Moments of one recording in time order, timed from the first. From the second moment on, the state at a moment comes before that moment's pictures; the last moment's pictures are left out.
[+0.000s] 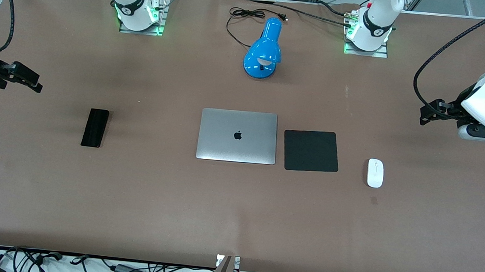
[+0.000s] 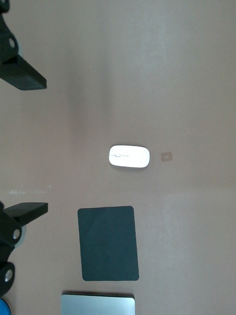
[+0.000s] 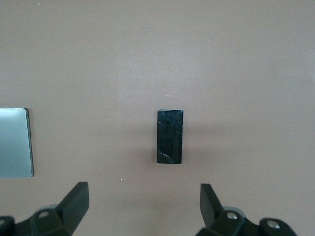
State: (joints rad) left arm 0.10 0.07 -0.14 -1.63 0.04 1.69 -0.02; right arm -0.01 0.04 -0.05 -1.65 0.02 1.72 -0.04
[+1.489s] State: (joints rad) left arm 0.10 0.60 -0.14 -1.49 0.04 1.85 -0.02; right arm -0.01 0.31 -0.05 -1.69 -0.06 1.85 -0.04
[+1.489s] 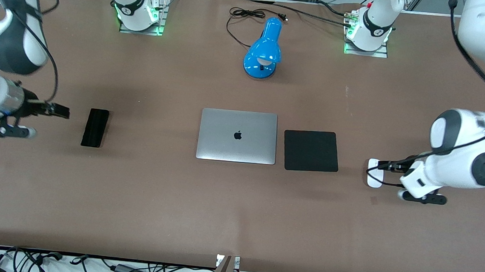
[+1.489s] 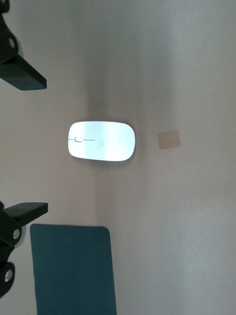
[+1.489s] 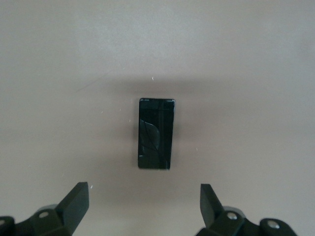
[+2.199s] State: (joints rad) left arm 0.10 0.75 -0.14 -1.51 0.10 2.02 0.02; right arm -0.04 0.51 -0.05 -1.89 -0.06 2.21 0.01
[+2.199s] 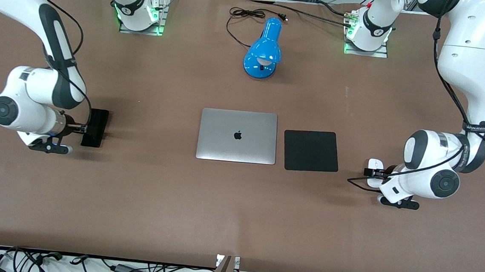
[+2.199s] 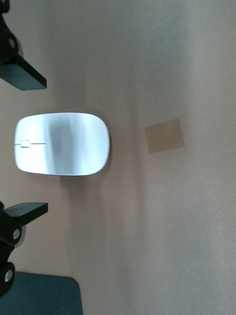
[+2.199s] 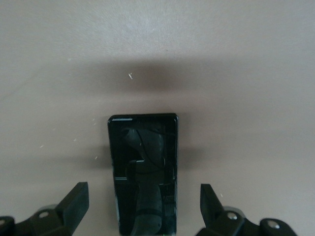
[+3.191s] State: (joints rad) left arm 0.10 0.76 -0.14 -1.59 0.10 2.10 0.10; right arm -0.06 0.60 -0.05 -1.89 -0.06 2.24 -0.02
